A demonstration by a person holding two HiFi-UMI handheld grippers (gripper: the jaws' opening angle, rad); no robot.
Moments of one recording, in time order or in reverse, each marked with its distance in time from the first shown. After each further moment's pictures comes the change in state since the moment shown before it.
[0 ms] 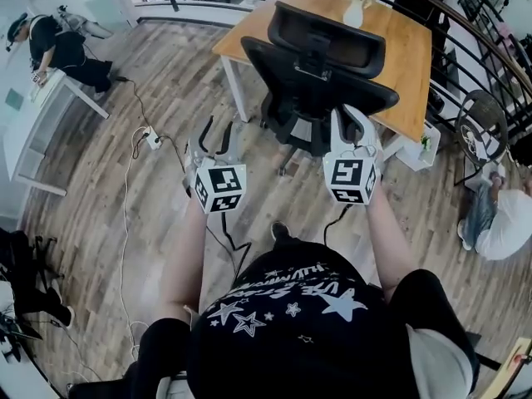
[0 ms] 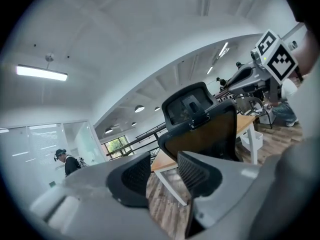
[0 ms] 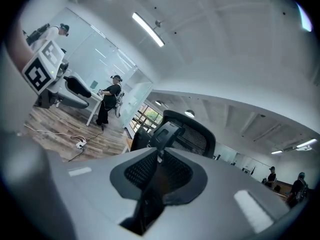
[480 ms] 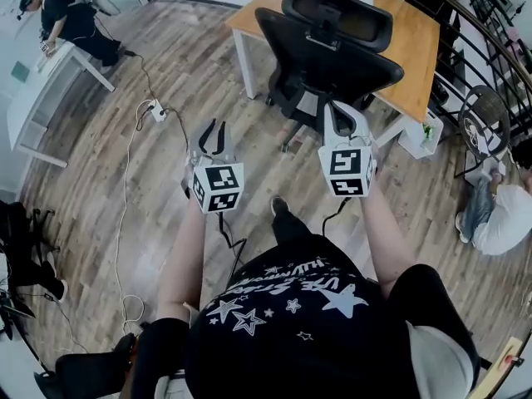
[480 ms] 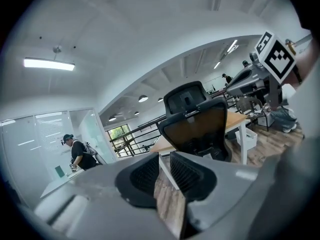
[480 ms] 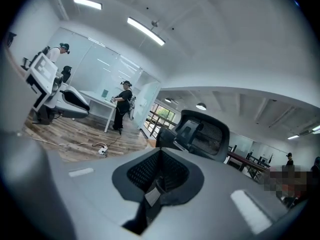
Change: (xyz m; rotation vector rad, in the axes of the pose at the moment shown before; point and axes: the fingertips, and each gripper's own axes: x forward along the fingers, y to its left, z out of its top) left arm -0.103 -0.013 -0.048 -0.081 0.115 0.017; right arm -0.066 0.065 0.006 0.108 0.039 0.168
